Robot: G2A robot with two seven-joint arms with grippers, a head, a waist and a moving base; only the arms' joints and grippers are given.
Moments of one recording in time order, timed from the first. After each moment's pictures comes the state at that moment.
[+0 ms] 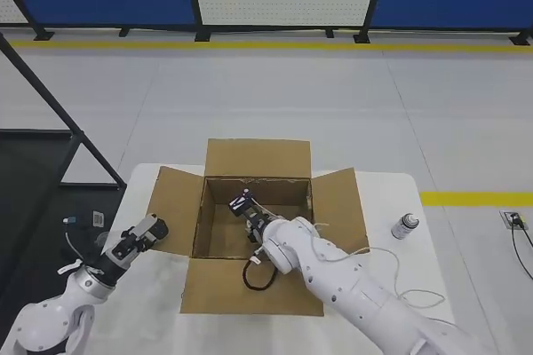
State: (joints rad) left arm 1.27 -1.02 -1.64 -1.63 -0.29 -0.39 -0.63; right arm -0.32 -1.59 0.47 -0.87 -0.95 0.13 0.72
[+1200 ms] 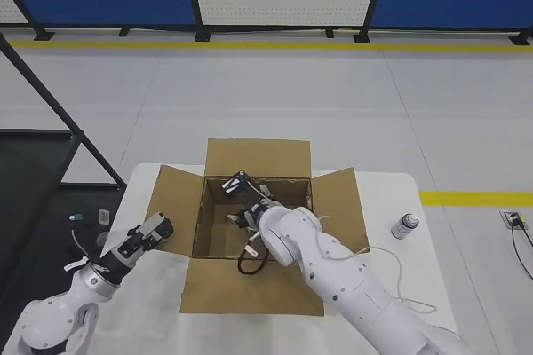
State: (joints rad) left arm 1.25 -1.02 -1.62 -1.66 -0.26 -0.36 -0.63; right arm -0.44 -1.55 0.71 -1.13 -1.15 0.08 0.70
